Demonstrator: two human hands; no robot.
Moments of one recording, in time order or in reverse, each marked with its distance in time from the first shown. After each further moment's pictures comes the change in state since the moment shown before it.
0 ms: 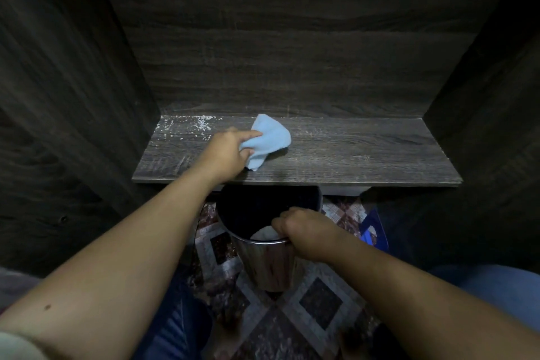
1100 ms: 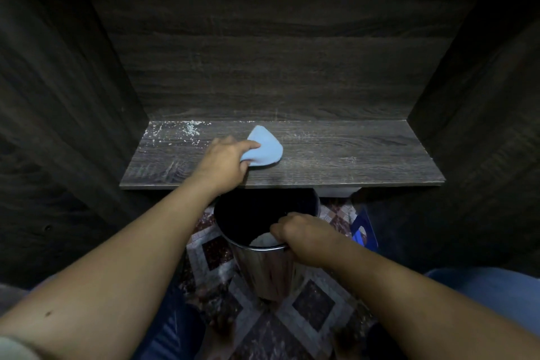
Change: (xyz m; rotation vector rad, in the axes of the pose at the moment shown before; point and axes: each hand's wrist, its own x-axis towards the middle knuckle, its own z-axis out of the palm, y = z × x) left_hand 0.003 -0.002 0.023 0.229 -0.008 0.122; right_hand -0.015 0.009 0.004 0.020 0.034 0.003
